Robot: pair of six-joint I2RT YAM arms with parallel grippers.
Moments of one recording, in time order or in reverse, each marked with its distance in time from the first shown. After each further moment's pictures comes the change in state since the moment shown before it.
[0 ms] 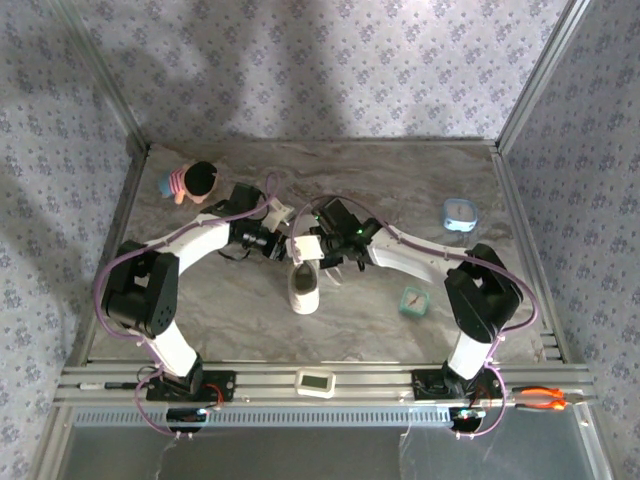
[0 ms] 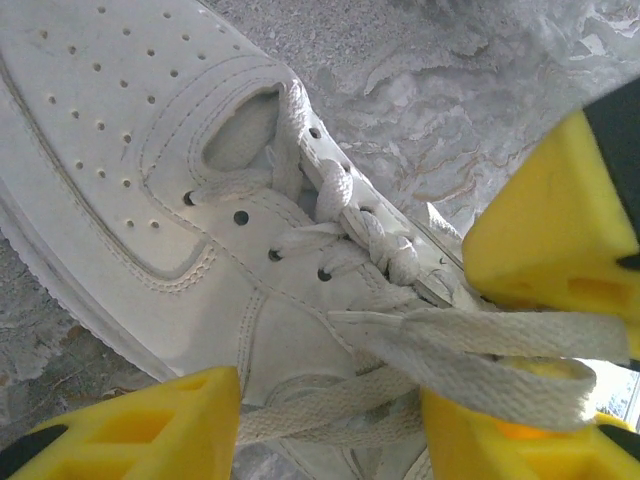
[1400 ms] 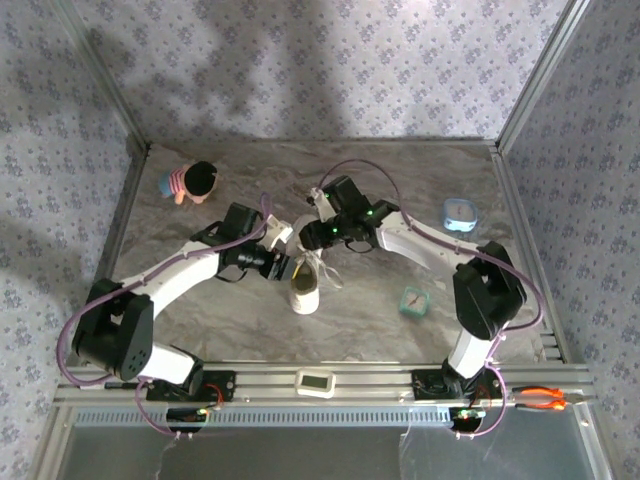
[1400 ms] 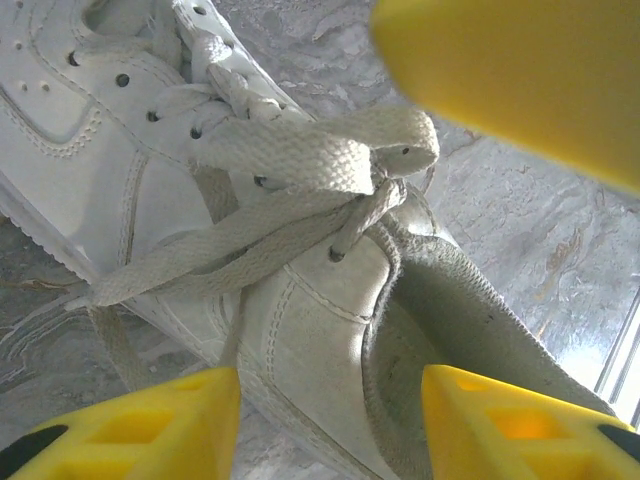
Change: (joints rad) left arm -0.084 -0.260 -0.215 0.061 -0.090 -0.121; right arm -0.087 0.008 0.119 -0.093 -0.209 1.334
